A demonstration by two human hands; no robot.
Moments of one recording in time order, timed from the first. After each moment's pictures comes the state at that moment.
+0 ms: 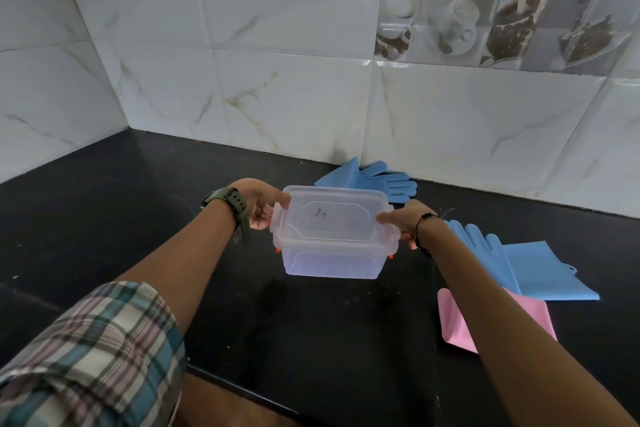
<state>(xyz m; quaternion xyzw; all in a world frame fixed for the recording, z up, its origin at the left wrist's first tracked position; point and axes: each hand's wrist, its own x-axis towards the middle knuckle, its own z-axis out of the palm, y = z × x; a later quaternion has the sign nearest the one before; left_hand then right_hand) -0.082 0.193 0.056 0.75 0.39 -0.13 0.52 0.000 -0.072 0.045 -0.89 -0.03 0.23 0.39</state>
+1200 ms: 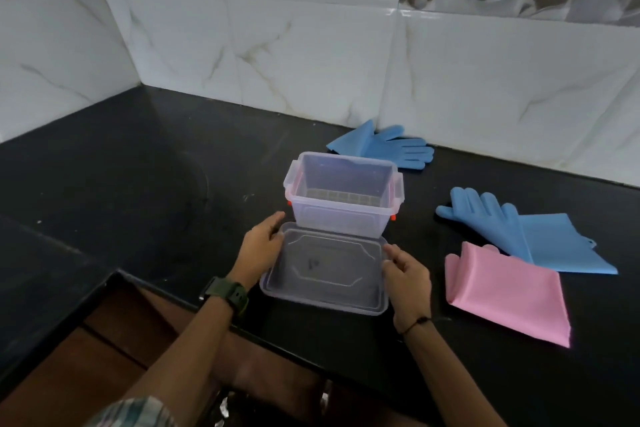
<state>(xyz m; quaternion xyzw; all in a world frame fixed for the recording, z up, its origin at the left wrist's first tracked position) -0.188 0.119 -0.048 0.82 0.30 0.09 0.47 -0.129 -0.097 -0.055 -0.77 0.00 0.12 0.62</state>
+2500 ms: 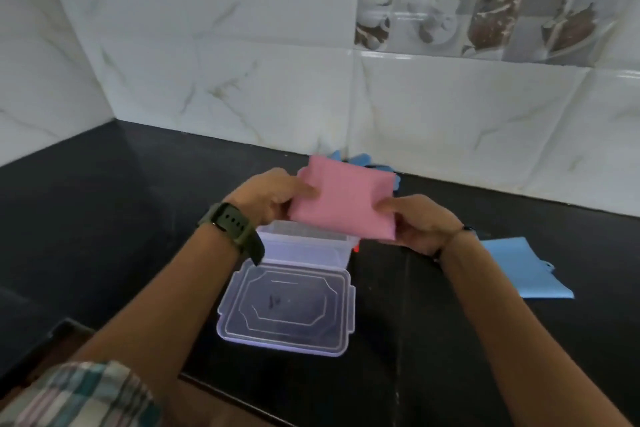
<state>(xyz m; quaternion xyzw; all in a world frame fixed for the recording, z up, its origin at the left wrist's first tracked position) -0.096 0.076 0.095 0.69 0.26 -0.04 0.68 -0.009 -0.126 0.060 -0.66 -0.06 0.34 0.66</state>
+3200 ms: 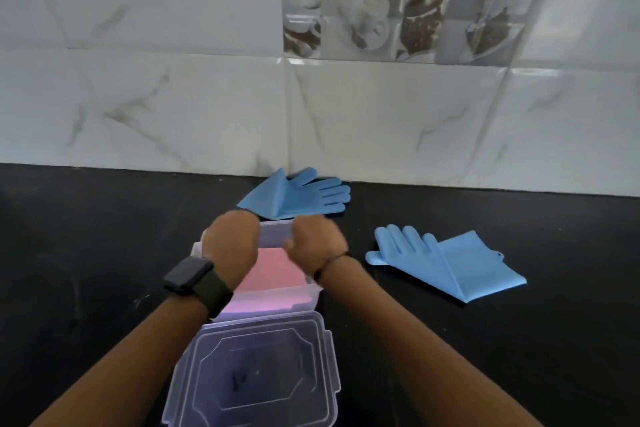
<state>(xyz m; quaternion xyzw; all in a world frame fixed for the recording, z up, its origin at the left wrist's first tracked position) -0.038 0.097 0.042 0.99 0.11 0.06 -0.06 -0.004 -0.026 0.042 -0.96 -0.23 0.02 0.15</state>
